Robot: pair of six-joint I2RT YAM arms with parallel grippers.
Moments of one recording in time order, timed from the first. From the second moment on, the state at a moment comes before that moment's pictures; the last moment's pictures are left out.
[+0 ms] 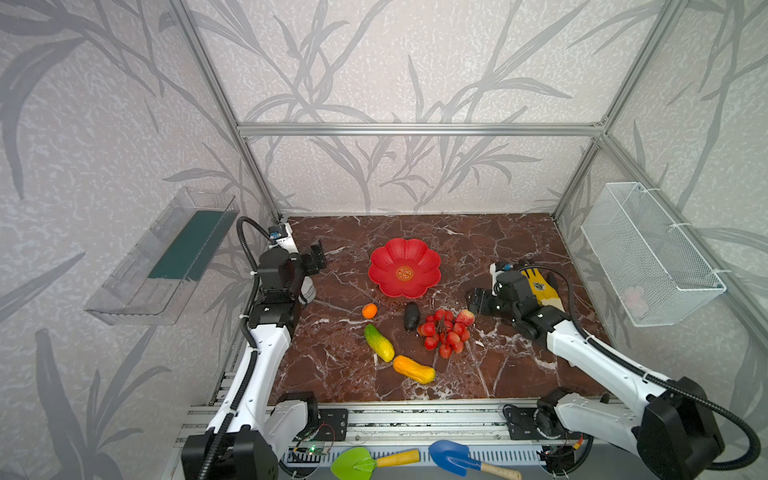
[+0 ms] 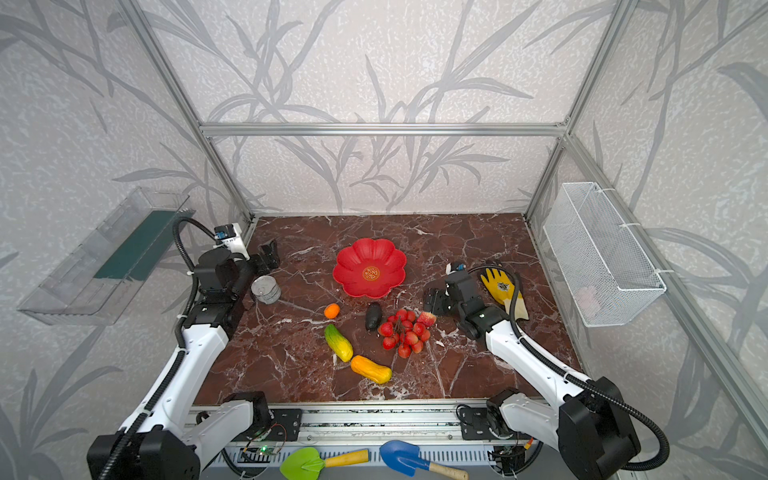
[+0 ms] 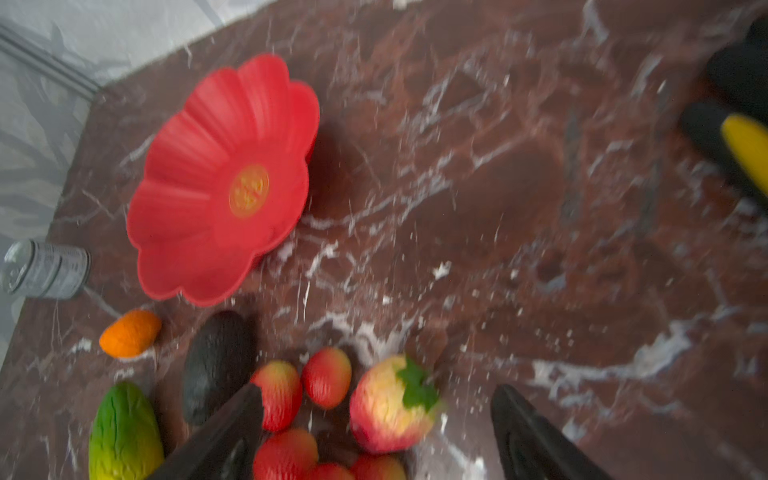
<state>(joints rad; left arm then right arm) 0.07 1.00 0.78 -0.03 0.00 -0.21 0.49 1.13 0.64 -0.30 0.04 0.62</state>
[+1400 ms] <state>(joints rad) 0.07 0.93 0.72 -0.05 -0.05 -0.24 0.65 1.99 1.56 -0.32 0.04 0.33</state>
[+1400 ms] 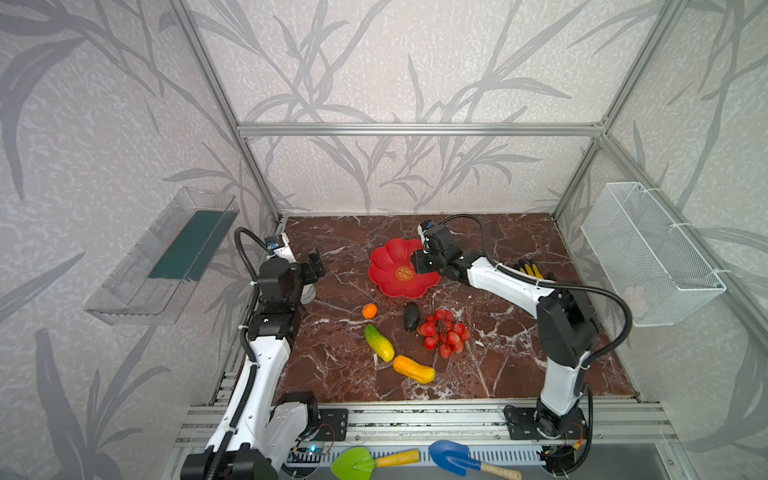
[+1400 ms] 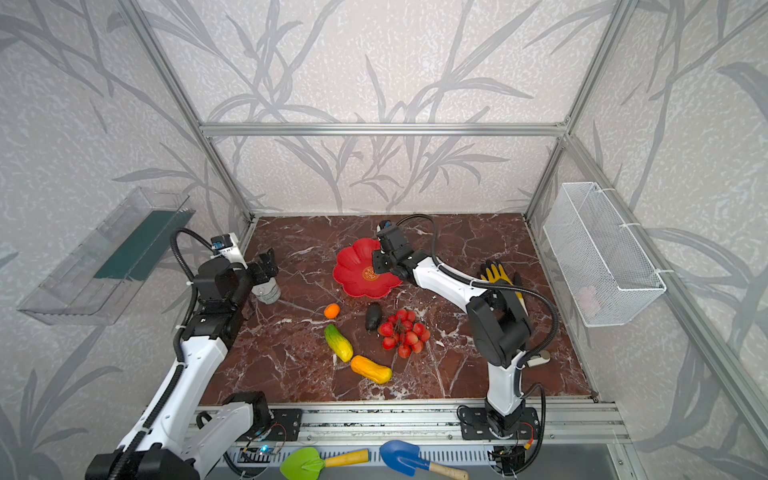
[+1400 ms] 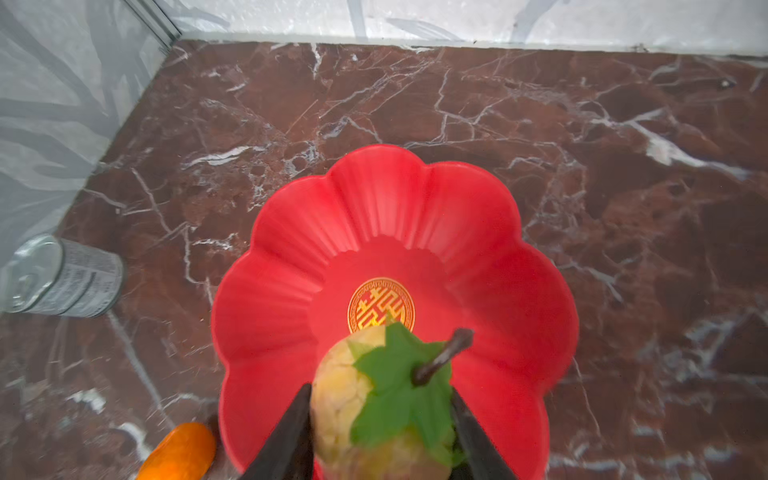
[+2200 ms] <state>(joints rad) -0.28 1.23 1.01 -0.43 0.03 -0.17 0.63 1.63 1.29 -0.36 0.05 0.25</state>
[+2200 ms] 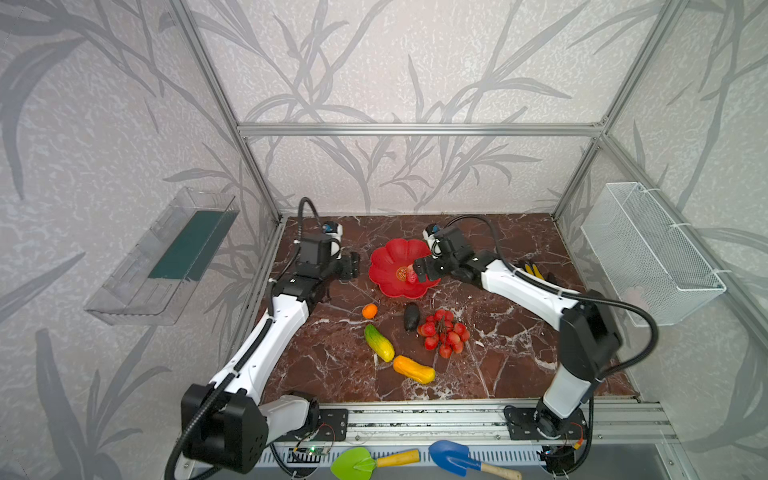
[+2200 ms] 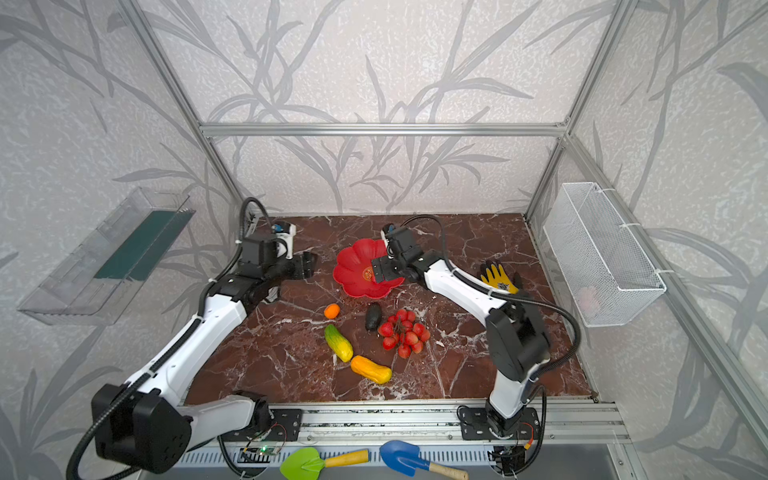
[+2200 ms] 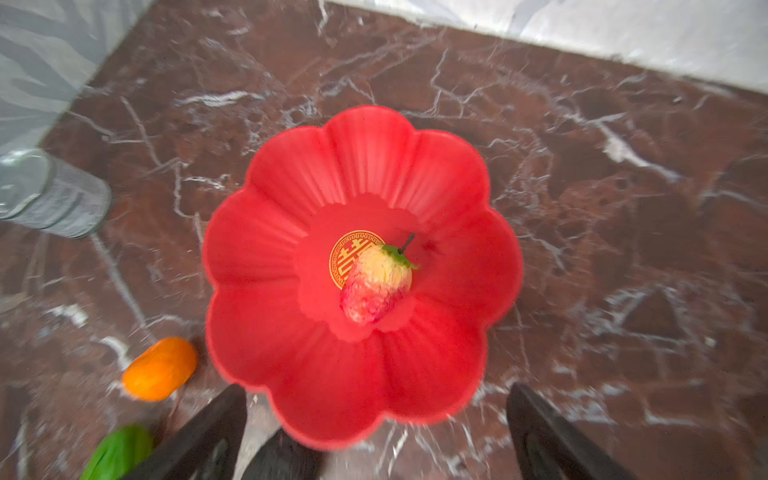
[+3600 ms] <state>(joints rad) -0.42 1.83 1.38 -0.40 0.06 -0.31 0.72 0.93 0.81 -0.59 0.00 0.30</state>
